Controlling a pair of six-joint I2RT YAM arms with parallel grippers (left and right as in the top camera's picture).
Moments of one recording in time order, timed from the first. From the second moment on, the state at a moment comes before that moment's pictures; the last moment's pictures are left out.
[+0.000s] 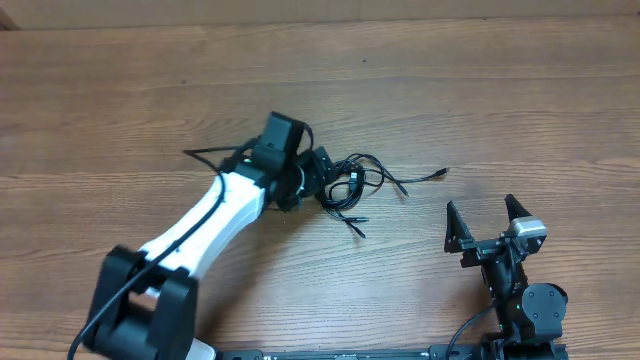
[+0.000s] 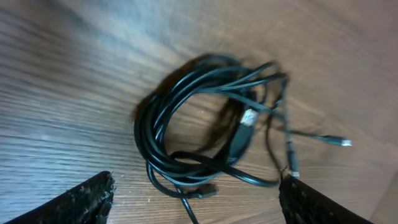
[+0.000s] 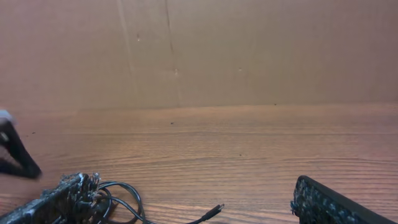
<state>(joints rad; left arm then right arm) -0.44 1.68 1.06 -0.48 0.28 -0.96 0.04 0.00 0.02 -0.02 -0.11 0.10</state>
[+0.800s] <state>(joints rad) -0.46 1.86 1.07 -0.47 0.24 -1.16 0.04 0.00 0.02 -0.02 -0.11 0.10</state>
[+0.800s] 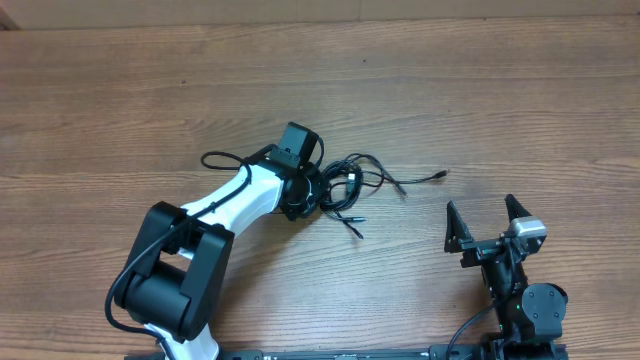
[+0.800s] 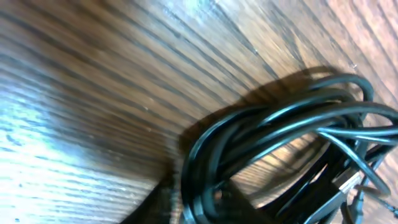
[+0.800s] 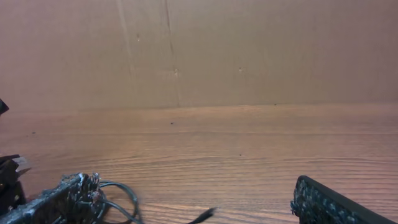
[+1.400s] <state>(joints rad) -0.38 1.84 1.19 -0.74 0.21 -0.80 0.04 0.00 0.02 -0.02 -0.11 0.10</state>
